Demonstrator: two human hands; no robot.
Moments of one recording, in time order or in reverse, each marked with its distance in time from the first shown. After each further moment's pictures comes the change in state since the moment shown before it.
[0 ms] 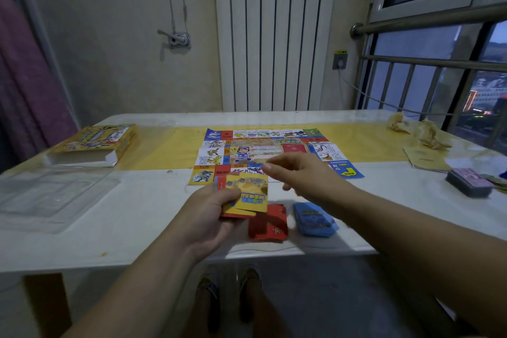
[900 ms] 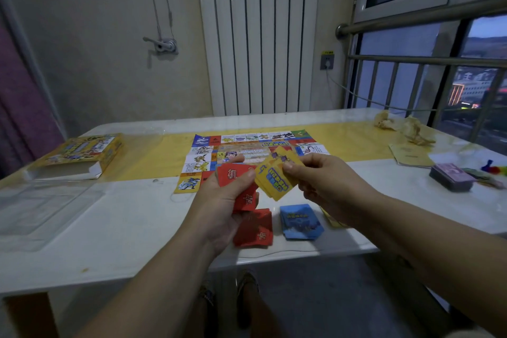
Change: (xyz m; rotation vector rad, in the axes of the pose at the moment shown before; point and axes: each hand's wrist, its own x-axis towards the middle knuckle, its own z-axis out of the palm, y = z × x) left_hand 0.010 -0.009 0.043 0.037 0.000 0.197; right_hand -0.020 0.014 -0.028 0.493 0.172 0.183
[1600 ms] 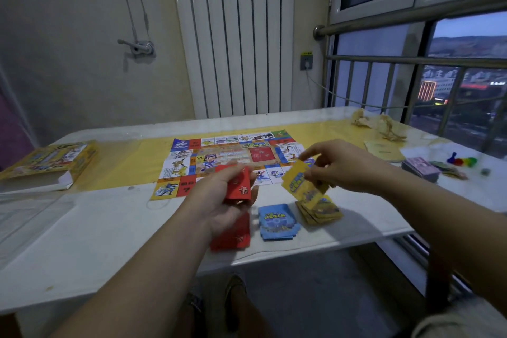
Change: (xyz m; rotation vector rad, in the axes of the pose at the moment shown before) left_hand 0.016 0.002 0.032 -0.106 0.039 -0.312; right_hand 0.004 -0.019 -0.069 -0.910 -0.007 -0.165
